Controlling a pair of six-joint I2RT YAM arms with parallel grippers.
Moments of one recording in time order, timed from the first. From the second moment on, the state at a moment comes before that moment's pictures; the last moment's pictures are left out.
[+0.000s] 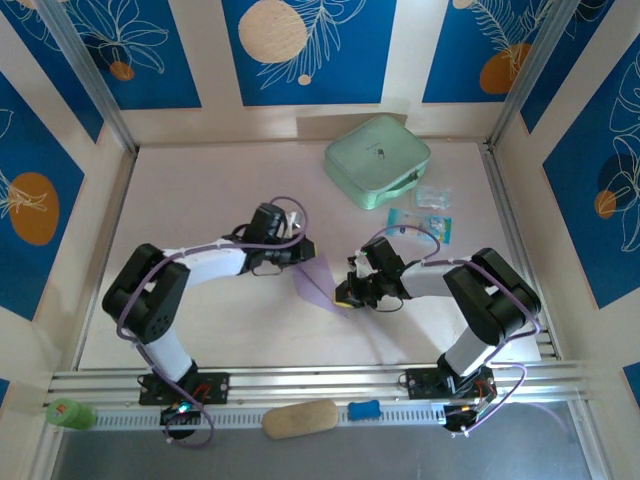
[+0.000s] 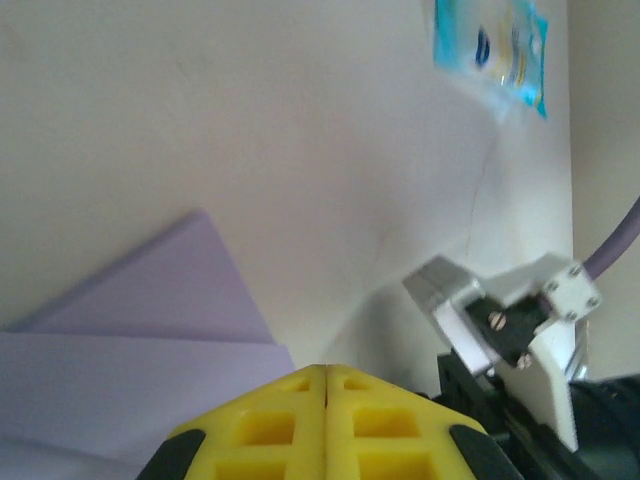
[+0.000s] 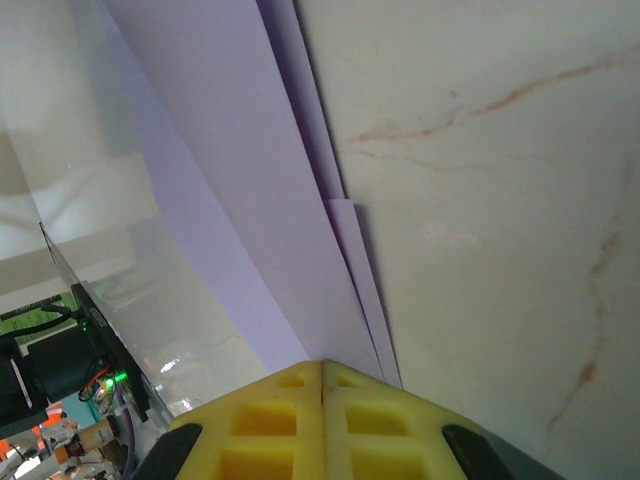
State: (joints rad) left arm -0.61 1.73 0.89 0.06 0.49 -0.78; right arm 0.57 1.63 0.57 0.01 -0.66 0.77
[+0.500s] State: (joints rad) left arm -0.63 1.84 0.81 0.18 0.51 -0.83; right arm 0.57 1.57 0.57 -0.07 -0.65 0.74
